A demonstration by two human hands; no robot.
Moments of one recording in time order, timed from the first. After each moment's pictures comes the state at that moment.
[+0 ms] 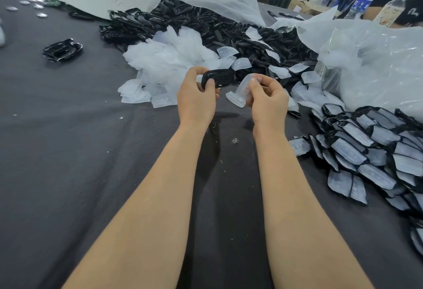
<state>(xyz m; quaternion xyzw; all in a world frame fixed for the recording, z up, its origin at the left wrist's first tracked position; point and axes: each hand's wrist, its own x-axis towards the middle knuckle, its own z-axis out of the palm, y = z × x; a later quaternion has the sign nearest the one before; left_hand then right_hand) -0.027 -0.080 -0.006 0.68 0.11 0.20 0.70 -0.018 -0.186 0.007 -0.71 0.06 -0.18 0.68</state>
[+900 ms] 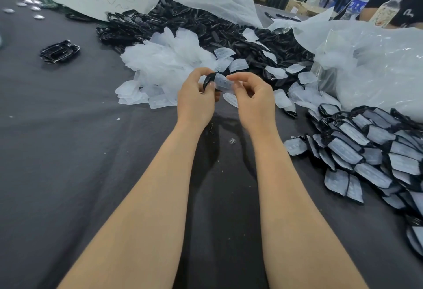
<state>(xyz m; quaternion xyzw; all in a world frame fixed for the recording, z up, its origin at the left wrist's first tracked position) -0.027 -0.078 -0.007 0.71 0.07 0.17 0.68 -0.024 -0.186 0.009 -0.82 -0.09 -0.16 0.53</state>
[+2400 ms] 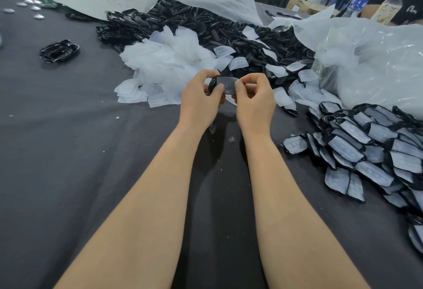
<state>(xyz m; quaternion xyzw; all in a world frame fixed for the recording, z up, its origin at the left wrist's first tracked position) -0.032 -0.082 -0.005 0.74 0.04 0.15 0.65 -0.023 -0.179 -0.002 -0.80 -0.02 -0.24 0.55</state>
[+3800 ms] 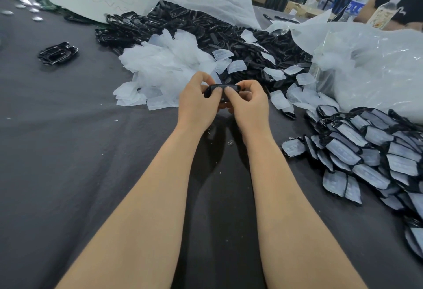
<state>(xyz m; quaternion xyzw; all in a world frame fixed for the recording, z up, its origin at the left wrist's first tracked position) -0.030 -0.080 -0.005 0.73 0.05 0.15 0.66 -0.019 -0.178 0.001 -0.79 0.02 -0.12 0.60</state>
